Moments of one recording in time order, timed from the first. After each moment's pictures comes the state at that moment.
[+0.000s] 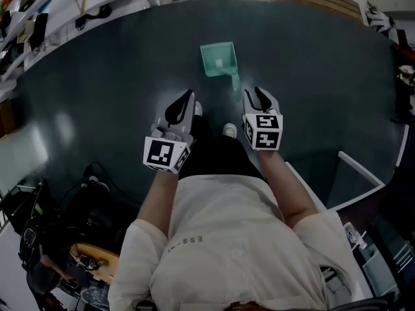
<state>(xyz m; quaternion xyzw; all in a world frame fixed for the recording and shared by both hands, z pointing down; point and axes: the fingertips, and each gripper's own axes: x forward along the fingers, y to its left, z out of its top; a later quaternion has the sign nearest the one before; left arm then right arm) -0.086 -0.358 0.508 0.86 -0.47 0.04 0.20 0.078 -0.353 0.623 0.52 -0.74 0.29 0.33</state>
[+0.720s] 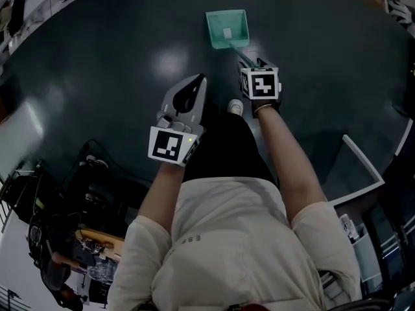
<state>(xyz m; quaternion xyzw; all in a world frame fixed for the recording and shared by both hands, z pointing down) -0.096 -0.407 0.605 0.84 -0.47 0.06 0.27 0.042 -0.411 0.803 0.44 -0.65 0.40 0.46</state>
